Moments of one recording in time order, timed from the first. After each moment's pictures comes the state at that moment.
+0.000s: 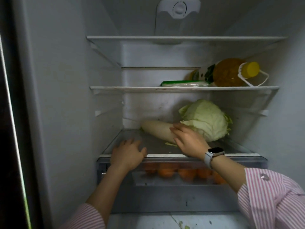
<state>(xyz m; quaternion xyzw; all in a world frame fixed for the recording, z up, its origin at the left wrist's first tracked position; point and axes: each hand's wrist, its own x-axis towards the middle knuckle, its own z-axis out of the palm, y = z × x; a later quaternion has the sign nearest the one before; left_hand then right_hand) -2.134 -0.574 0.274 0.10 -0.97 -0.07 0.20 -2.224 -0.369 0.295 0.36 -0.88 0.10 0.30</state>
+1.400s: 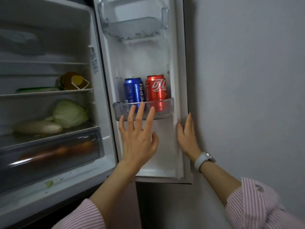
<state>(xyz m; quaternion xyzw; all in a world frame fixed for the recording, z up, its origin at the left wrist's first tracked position) -1.869 -0.085 0.274 -0.26 -0.78 -0.10 0.55 -1.864 0.085 0.255 0.00 -0.78 0.48 0.40</state>
